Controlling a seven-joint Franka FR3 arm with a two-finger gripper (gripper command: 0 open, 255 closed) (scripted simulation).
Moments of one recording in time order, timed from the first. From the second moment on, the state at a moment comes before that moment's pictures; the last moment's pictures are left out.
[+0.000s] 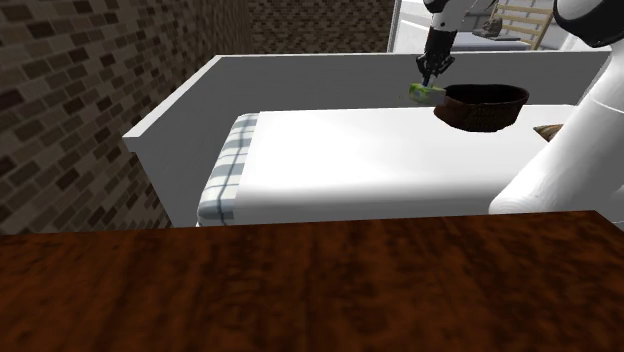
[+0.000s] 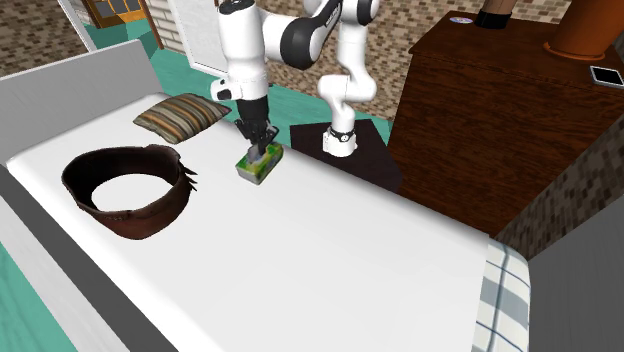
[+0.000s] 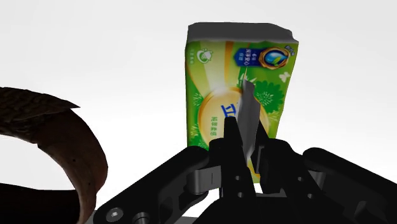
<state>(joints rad) -0.32 -0.05 -0.39 -1.84 -0.01 1.84 -0.05</state>
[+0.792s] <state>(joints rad) -0.44 -0.17 -0.52 -1.95 -0.06 1.84 -0.29</state>
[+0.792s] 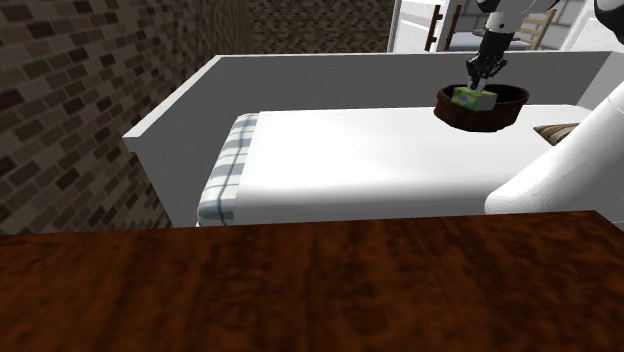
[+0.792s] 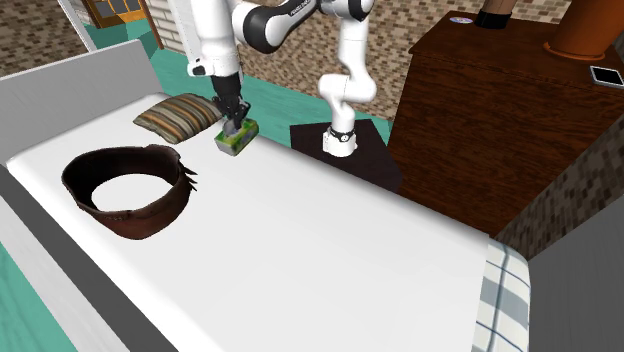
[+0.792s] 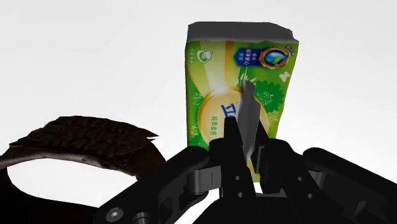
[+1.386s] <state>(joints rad) -0.52 -0.15 -0.66 -1.91 -0.06 1.83 -0.51</state>
